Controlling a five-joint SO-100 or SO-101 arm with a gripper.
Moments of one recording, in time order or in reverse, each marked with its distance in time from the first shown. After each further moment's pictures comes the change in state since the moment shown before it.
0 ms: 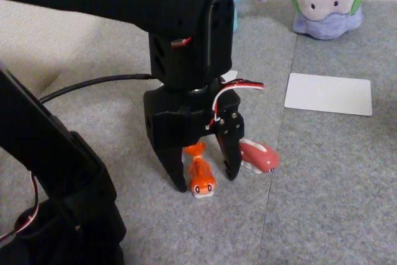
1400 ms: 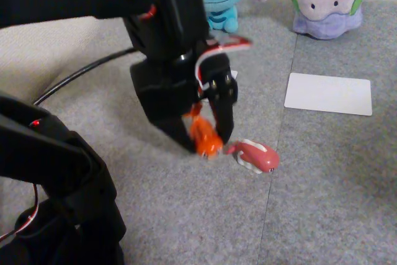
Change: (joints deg) arm -2.3 23.9 1.8 0.4 7.1
